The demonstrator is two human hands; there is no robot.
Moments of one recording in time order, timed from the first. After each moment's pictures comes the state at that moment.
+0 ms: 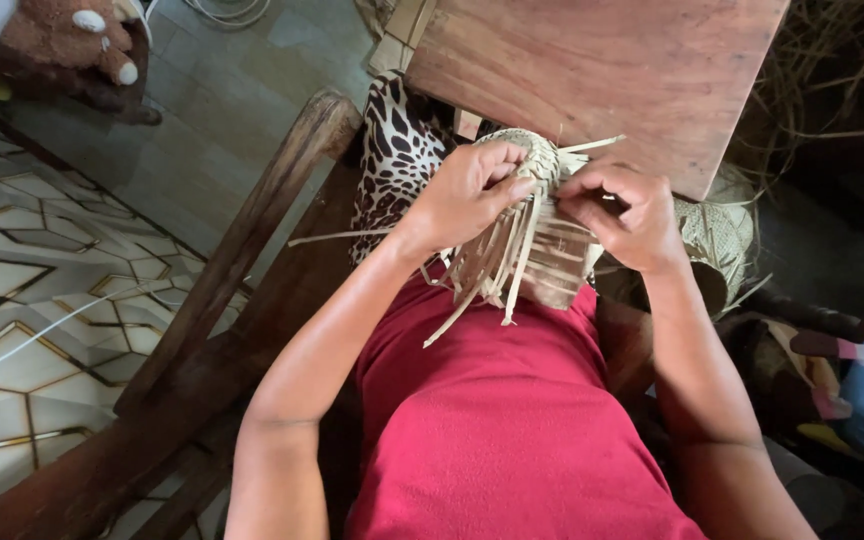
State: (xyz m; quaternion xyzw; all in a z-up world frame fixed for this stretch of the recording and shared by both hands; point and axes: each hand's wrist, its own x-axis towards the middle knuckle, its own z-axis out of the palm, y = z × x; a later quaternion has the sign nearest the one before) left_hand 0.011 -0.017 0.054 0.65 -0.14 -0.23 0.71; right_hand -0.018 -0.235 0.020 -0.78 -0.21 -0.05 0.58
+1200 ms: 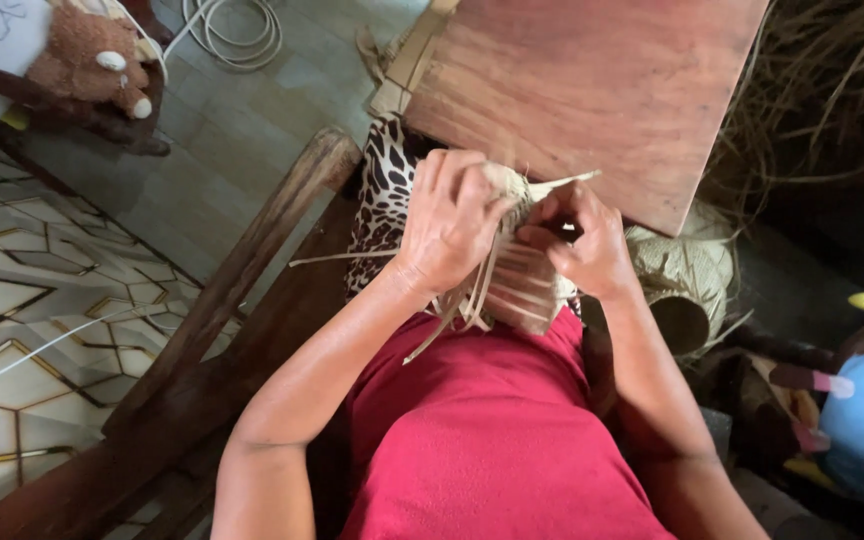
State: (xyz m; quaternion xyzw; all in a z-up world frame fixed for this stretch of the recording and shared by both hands) left_hand 0.010 -0.022 0.035 0.84 -0.28 0.33 0.32; right_hand -0.019 -0.219 0.022 -0.79 -0.12 -0.03 0.60
